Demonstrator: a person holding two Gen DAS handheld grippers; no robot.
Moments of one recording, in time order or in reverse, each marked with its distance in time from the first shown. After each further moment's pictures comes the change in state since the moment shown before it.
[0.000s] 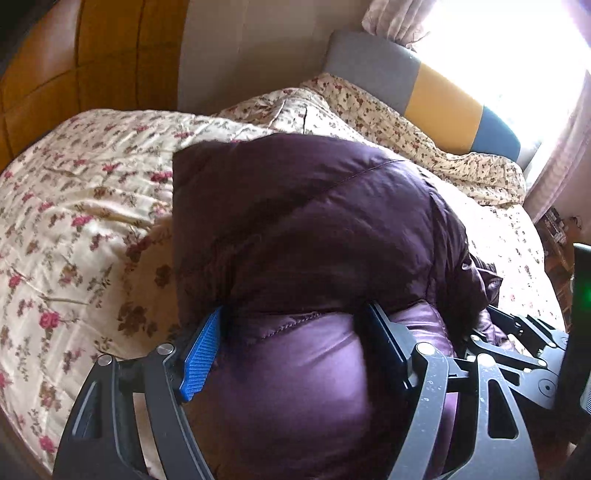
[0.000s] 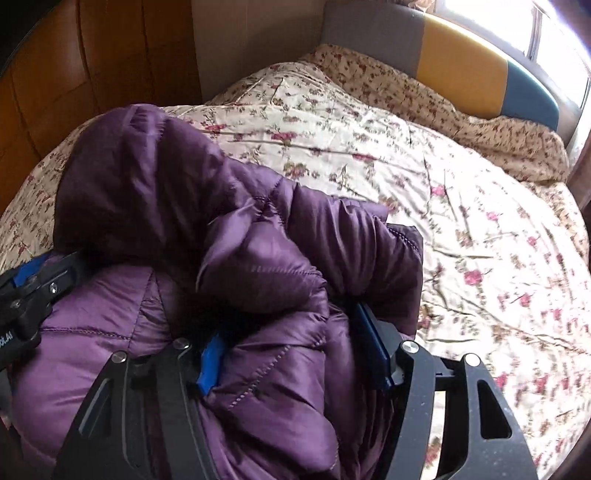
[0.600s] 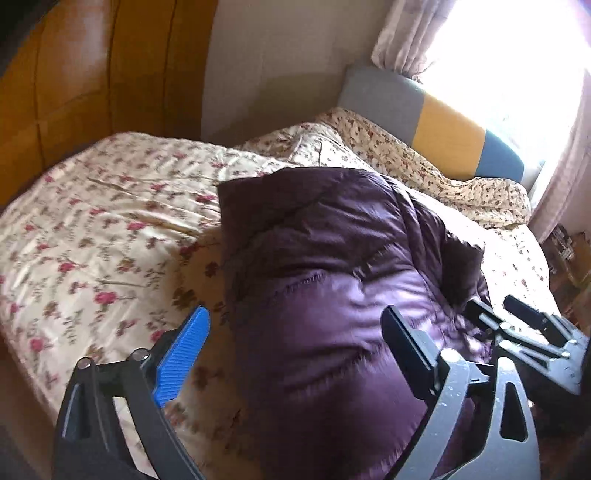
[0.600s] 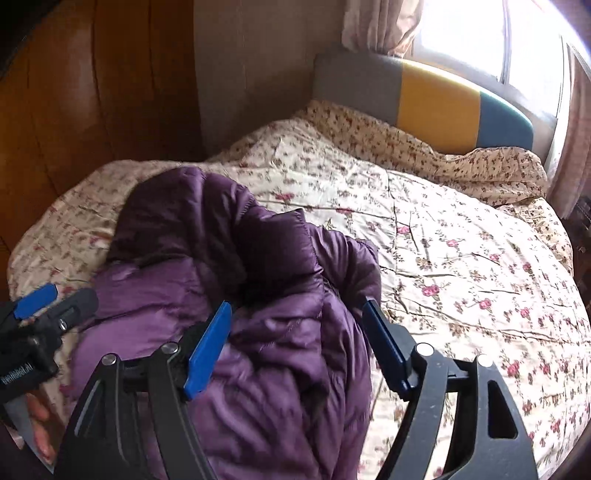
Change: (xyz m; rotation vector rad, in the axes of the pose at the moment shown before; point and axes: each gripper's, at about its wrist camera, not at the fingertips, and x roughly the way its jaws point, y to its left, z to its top) left arm -0.083 -0.007 -0.027 -0.022 -0.133 0.076; right arm -0.106 0.011 -0.027 0.025 -0.217 -0.006
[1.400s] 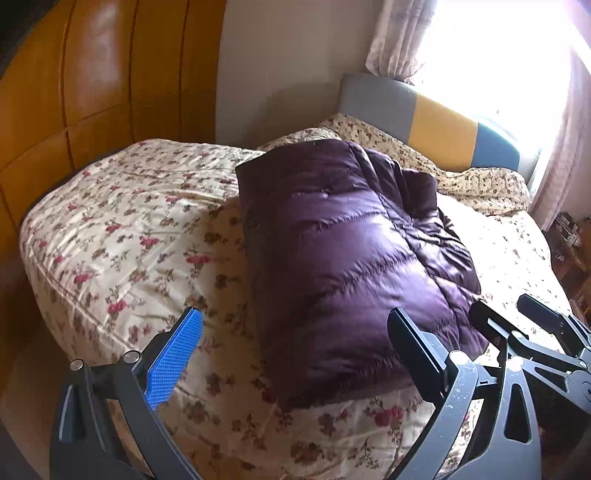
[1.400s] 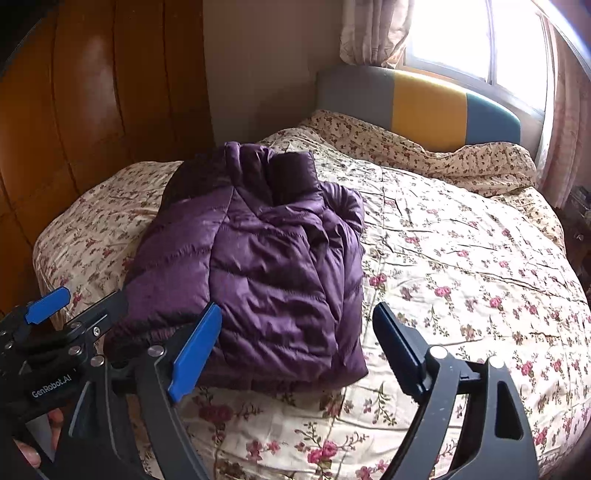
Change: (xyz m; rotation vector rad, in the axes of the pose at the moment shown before) left arm -0.079 -0.023 -0.084 0.028 -0.042 0.066; right arm -0.076 0.009 -0.079 0.010 -0.046 0.023
